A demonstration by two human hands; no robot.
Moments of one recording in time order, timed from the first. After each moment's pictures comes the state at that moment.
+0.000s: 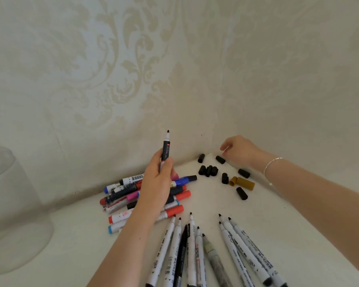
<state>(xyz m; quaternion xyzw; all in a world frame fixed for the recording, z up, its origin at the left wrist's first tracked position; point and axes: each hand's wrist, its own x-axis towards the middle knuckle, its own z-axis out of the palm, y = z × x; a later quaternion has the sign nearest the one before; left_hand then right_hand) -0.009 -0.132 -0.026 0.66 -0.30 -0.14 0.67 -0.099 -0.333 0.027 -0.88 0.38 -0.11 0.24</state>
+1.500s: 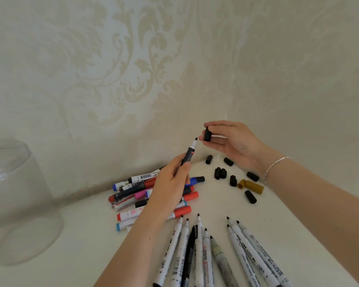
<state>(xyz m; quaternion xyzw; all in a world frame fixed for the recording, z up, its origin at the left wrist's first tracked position) -0.008 -0.132 -0.032 0.66 -0.38 -0.15 0.63 -0.081 -0.290 0.054 -0.62 0.17 -0.24 0.73</state>
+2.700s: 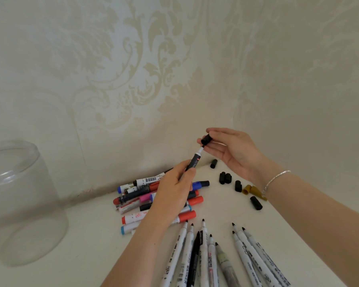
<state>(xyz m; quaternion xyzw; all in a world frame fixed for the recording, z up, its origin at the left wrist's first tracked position) -0.007 -0.131 -0.033 0.67 -0.38 -0.13 0.63 -0.077 -0.266 0.050 -0.57 0.17 -0.27 0.75</state>
